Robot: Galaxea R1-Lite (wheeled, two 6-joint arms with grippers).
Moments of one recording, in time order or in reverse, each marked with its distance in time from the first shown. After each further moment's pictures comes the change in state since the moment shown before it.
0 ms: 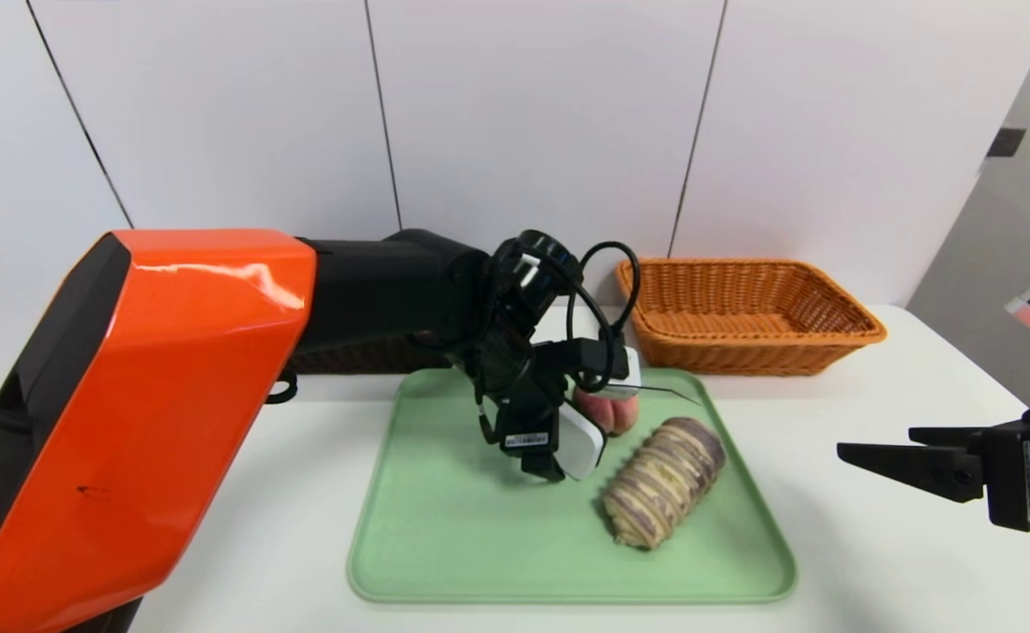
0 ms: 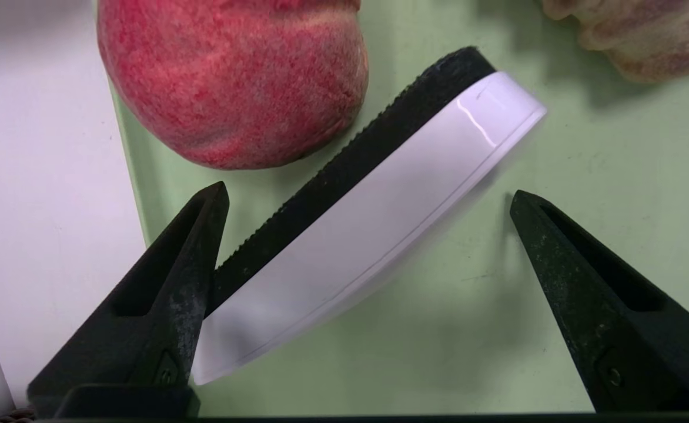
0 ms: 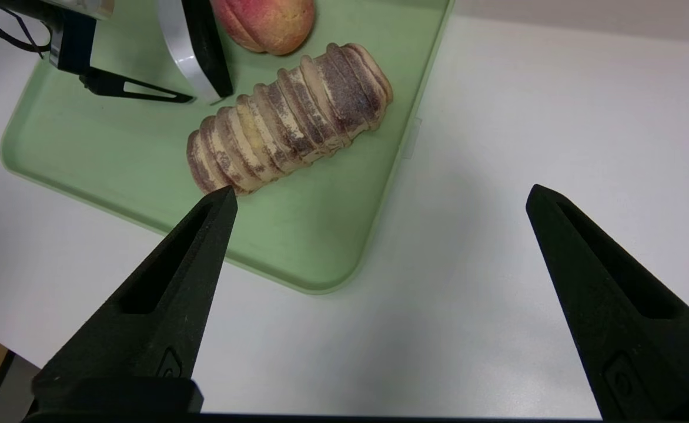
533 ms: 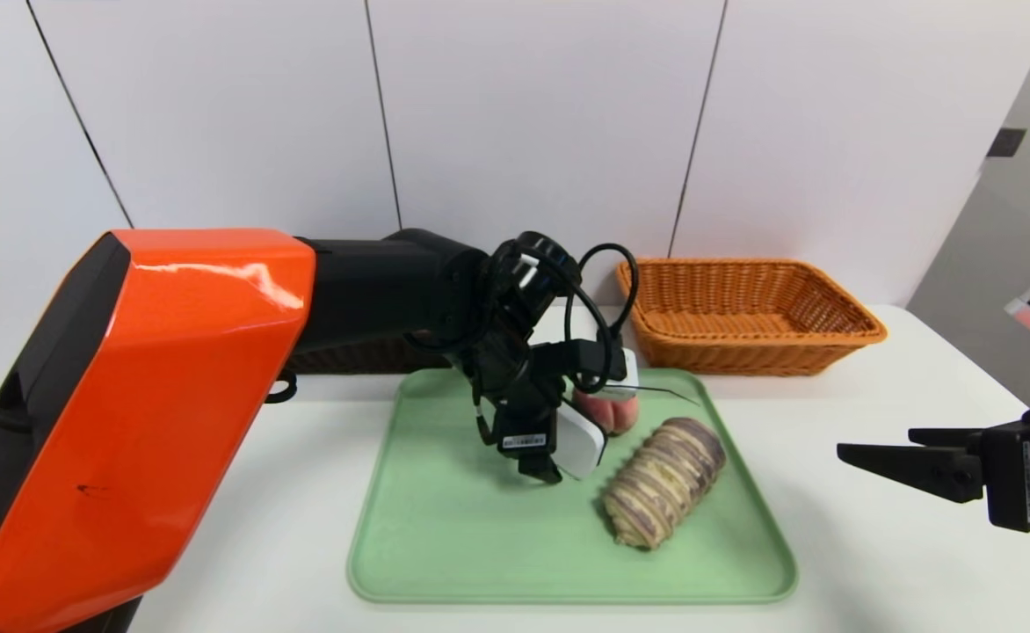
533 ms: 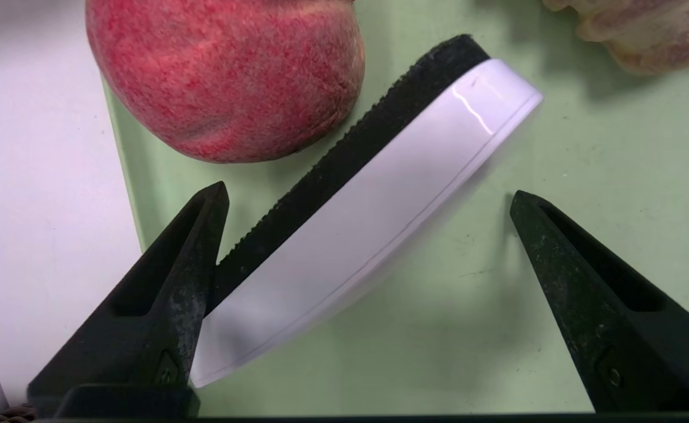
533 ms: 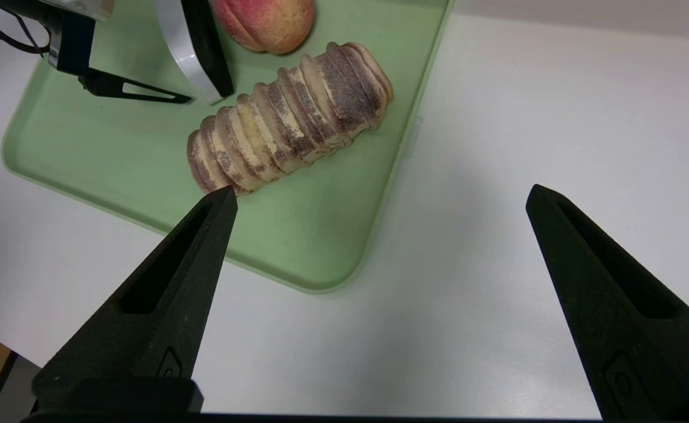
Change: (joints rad) left arm 0.000 0.000 0.000 0.014 0.001 0.000; right arm 0.000 0.000 0.001 0.000 0.000 0.003
